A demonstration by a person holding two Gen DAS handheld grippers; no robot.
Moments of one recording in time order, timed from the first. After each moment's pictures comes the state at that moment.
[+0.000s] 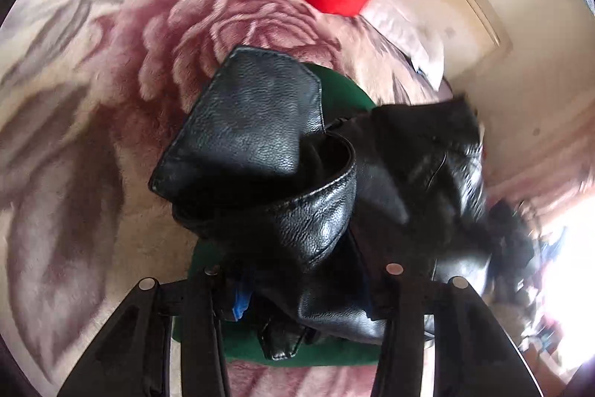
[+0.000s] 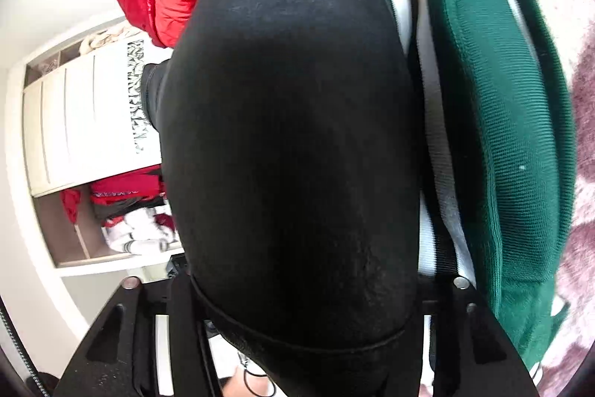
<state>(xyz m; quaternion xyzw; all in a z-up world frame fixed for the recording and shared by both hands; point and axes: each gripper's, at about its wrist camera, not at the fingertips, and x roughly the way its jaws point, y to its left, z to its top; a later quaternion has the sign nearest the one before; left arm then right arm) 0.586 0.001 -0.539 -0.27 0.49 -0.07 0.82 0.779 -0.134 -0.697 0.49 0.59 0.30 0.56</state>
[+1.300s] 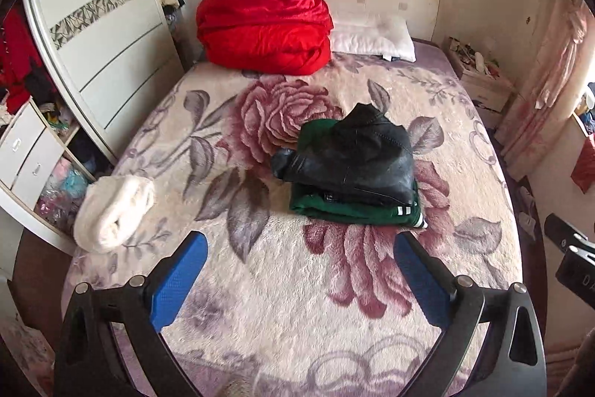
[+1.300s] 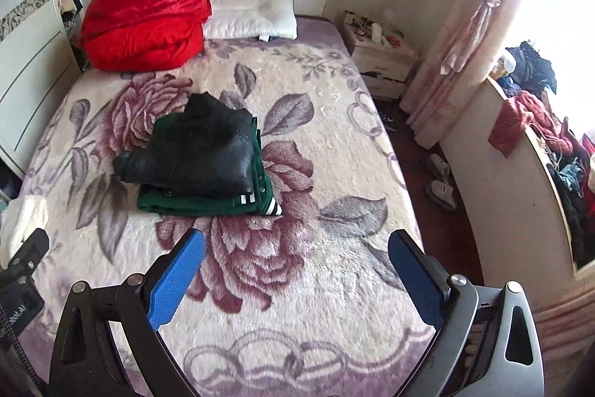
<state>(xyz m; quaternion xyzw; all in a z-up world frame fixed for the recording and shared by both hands) 0.330 -0.059 -0.219 0.01 0.46 0.00 0.89 0.343 0.003 -0.209 0.01 0.47 -0.20 0.86</state>
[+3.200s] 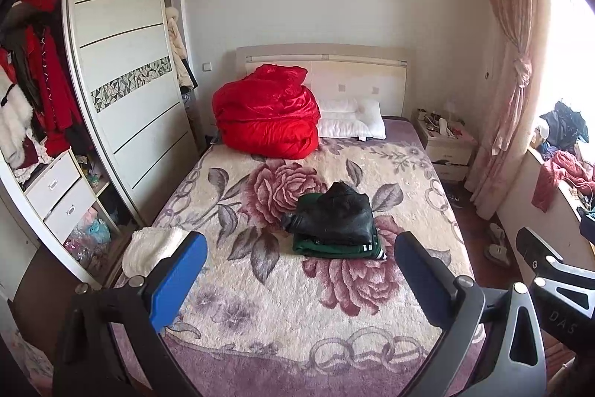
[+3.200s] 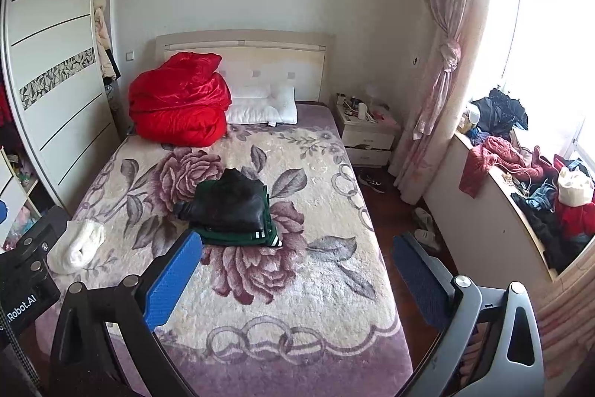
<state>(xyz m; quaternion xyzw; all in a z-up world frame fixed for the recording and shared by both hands) 0.136 -0.049 -0.011 0.02 0.32 -0.02 0.95 0.097 0.052 0.060 0.00 0.34 -0.16 0.93</state>
